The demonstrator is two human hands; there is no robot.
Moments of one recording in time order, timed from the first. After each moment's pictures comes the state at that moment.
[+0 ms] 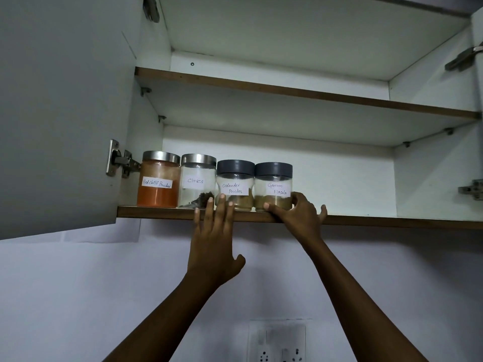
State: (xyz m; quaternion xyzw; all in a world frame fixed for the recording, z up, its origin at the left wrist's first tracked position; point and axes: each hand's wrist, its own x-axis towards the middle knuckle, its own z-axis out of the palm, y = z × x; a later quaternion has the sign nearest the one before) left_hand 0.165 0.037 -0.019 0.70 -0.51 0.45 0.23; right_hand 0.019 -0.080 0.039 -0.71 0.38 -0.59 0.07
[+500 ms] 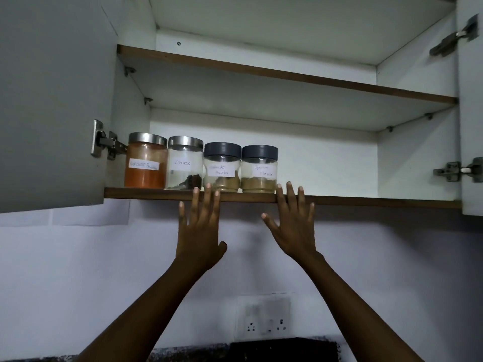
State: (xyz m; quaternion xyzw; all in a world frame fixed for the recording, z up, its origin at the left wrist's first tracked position) left_hand 0.159 0.044 -0.037 0.73 -0.50 0.42 0.22; right_hand -0.009 -0.075 -0.022 -0.78 0.37 -0.48 -0.16
